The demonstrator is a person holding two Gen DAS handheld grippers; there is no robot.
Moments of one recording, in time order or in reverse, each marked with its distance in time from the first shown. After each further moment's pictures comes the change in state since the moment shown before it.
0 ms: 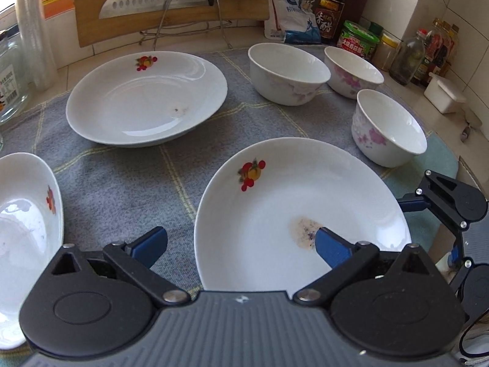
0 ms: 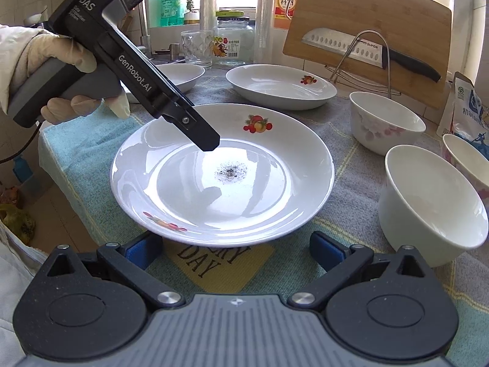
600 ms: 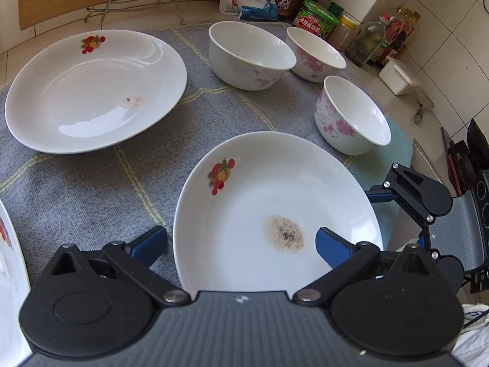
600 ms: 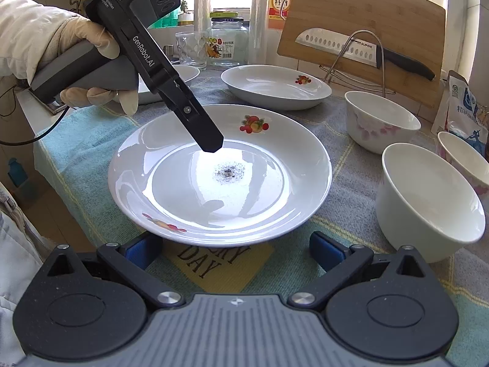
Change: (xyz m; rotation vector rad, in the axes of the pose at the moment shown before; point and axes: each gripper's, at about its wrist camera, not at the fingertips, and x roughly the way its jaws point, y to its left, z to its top) left arm 0.016 0.022 0.020 0.046 0.126 -0.248; right arm 0.000 0.002 0.003 0.015 0.011 -0.021
